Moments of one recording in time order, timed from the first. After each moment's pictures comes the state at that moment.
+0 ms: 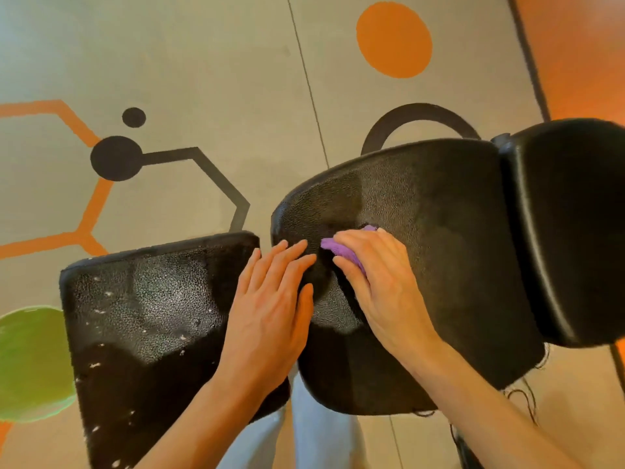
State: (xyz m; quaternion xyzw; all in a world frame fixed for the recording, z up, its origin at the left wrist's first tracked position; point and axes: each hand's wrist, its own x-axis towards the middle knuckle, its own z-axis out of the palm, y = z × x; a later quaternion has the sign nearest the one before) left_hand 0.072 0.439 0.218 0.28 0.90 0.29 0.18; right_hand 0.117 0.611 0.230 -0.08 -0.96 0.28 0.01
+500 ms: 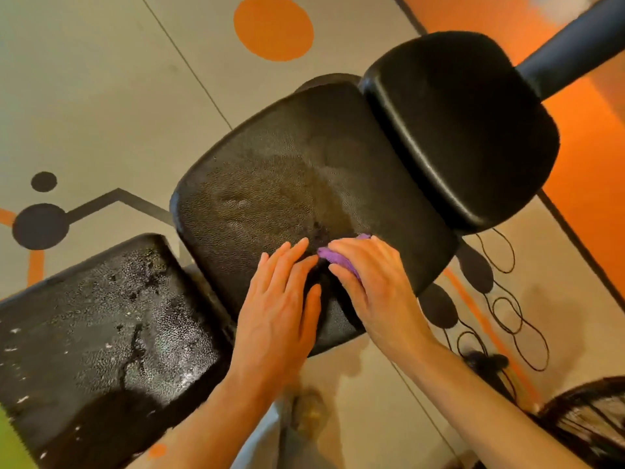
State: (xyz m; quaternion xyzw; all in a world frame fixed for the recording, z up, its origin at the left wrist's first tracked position) left_hand 0.158 0.491 0.240 0.44 0.83 0.28 0.21; right_hand 0.252 0.625 0.257 -0.26 -0.92 0.27 0.08
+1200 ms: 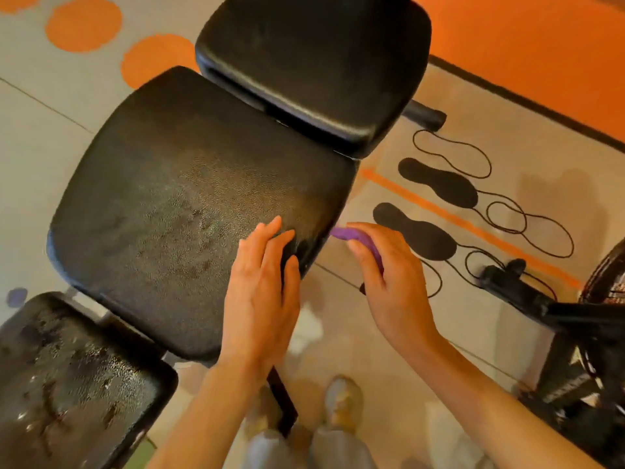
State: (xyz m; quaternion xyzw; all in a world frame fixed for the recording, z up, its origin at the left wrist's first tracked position) left_hand 0.257 0.549 0.231 0.53 0.79 0.24 0.20; right_hand 0.406 0.618 0.237 -0.49 -0.74 0.36 0.30
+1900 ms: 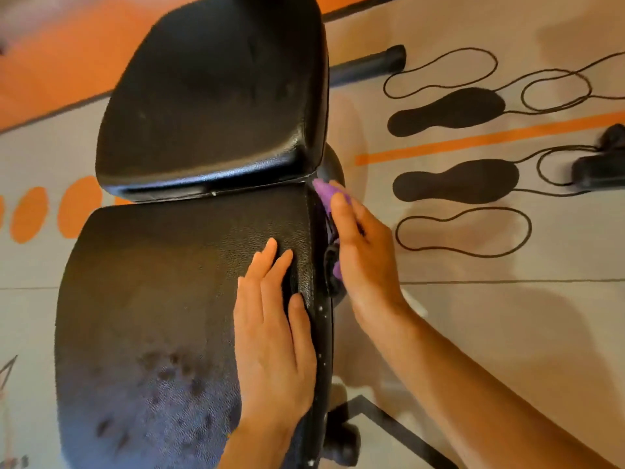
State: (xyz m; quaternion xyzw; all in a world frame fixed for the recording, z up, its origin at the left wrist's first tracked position) left_hand 0.232 0.621 0.165 0.69 0.68 0.20 0.16; right_hand 0.343 0.694 0.151 -0.54 -0.25 0.60 0.53
